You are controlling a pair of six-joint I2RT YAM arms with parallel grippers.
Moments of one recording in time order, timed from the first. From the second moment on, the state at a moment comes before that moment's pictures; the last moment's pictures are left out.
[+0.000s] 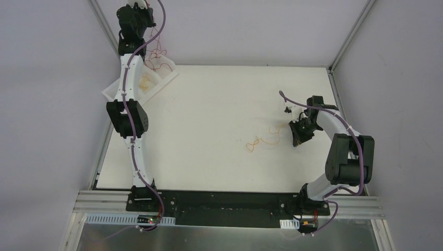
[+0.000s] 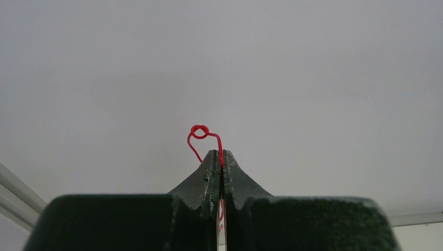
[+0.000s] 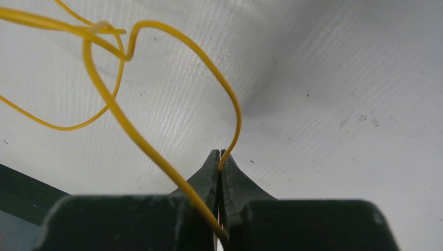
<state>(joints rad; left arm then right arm) 0.07 2.23 2.42 0.03 0.15 -0.05 -0.05 1.57 1.00 -0.87 -0.28 -0.54</state>
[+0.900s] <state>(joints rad) 0.15 2.32 2.31 0.01 0.16 0.02 -0.02 1.63 1.08 -0.96 -0.27 -0.45</state>
